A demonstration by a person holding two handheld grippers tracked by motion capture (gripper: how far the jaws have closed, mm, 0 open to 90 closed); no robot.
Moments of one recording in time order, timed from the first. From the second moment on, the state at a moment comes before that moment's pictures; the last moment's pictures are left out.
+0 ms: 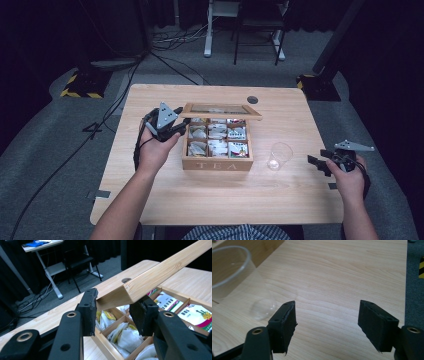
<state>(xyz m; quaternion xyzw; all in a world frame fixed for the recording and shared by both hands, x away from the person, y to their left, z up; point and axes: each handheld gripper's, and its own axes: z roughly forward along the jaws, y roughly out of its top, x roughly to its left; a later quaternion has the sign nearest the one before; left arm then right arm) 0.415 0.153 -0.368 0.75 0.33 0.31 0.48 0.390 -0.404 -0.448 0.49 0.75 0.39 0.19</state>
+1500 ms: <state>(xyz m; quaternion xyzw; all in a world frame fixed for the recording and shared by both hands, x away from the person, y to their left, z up) 0.425 0.149 -0.354 0.76 0.35 0.29 0.46 0.390 -0.243 -0.345 0.33 0.80 0.48 0.13</state>
